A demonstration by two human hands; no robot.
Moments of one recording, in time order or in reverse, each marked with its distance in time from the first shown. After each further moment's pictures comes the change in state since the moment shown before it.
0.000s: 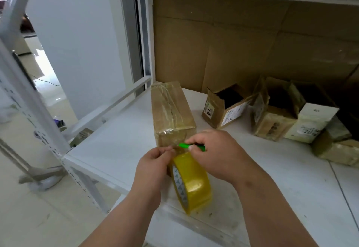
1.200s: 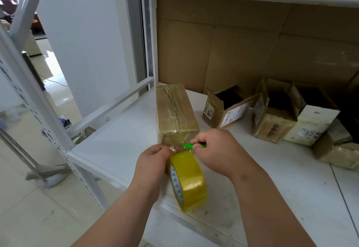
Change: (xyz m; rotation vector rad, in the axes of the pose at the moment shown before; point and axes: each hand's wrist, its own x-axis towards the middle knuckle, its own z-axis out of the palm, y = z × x) left_hand -0.004 0.005 0.007 0.090 0.056 0.032; right_hand 0.003 0.013 -0.007 -0.040 -0.031 0.058
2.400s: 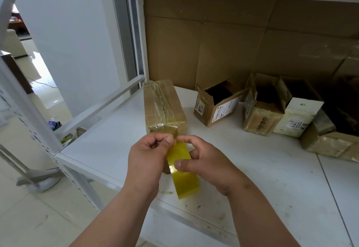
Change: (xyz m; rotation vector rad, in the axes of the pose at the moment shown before) left_hand -0.018 0.011 0.011 -0.056 -0.003 0.262; right_hand -0.028 0.011 0.027 0.781 -0.196 0.160
